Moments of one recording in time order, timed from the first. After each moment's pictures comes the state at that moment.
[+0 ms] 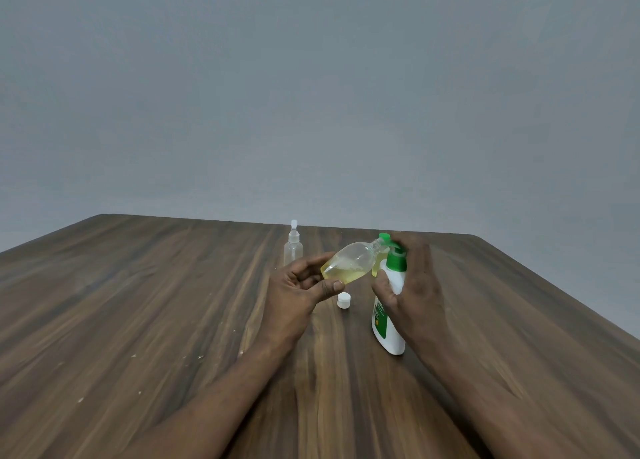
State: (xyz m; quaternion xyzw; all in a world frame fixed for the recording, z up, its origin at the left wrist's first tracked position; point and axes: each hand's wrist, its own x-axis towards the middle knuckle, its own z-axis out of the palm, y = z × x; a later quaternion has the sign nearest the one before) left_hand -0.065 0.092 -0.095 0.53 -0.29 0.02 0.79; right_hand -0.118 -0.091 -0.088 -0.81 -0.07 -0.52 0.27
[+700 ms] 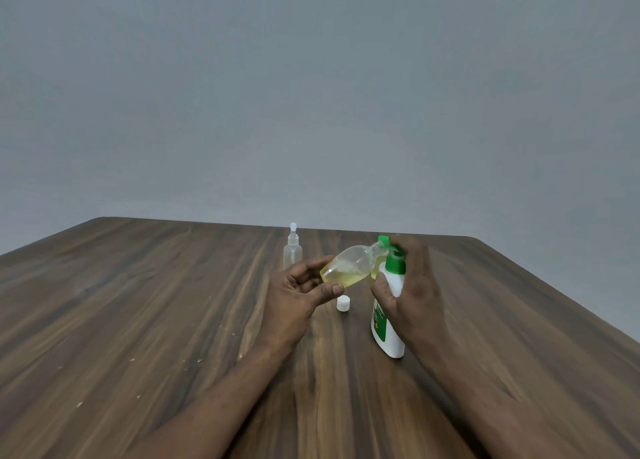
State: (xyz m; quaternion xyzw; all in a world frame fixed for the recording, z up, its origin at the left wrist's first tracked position) left_hand -0.066 0.093 -0.095 0.54 -0.30 0.03 0.79; right_hand -0.119 -0.090 -0.088 -0.81 -0.07 -0.51 0.27
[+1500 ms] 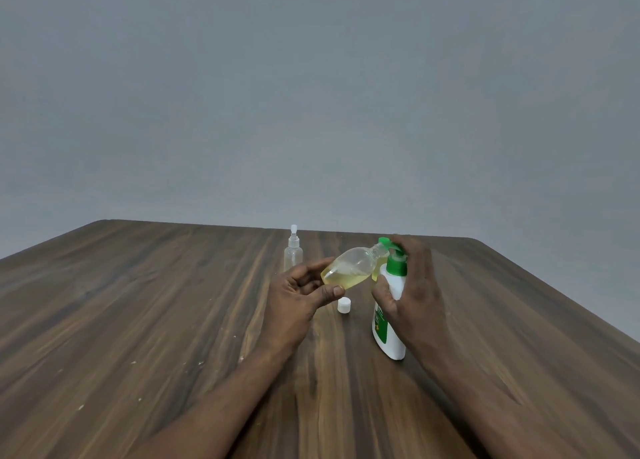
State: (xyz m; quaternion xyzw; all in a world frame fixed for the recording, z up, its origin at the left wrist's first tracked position) left_hand -0.064 0.091 -0.095 0.54 -0.29 0.03 0.79; right_hand -0.120 -0.091 -0.087 -0.81 -0.06 -0.51 0.27
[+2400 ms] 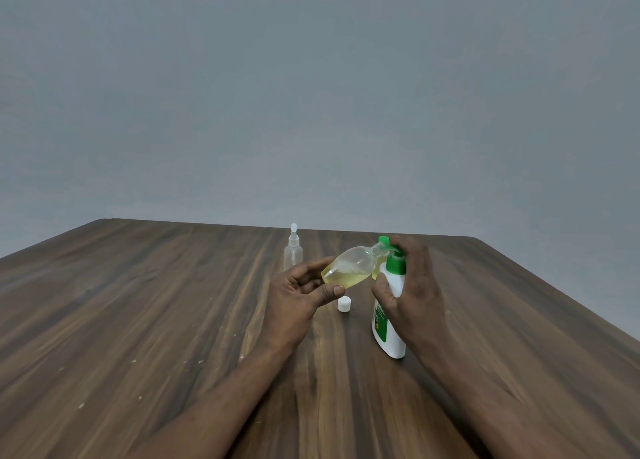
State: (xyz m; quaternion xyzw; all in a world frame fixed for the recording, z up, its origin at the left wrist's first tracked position) left_hand -0.066 0.092 -0.096 0.54 -0.29 0.03 0.79; right_hand -0.120 -0.090 -0.088 -0.81 -0.07 -0.51 0.27
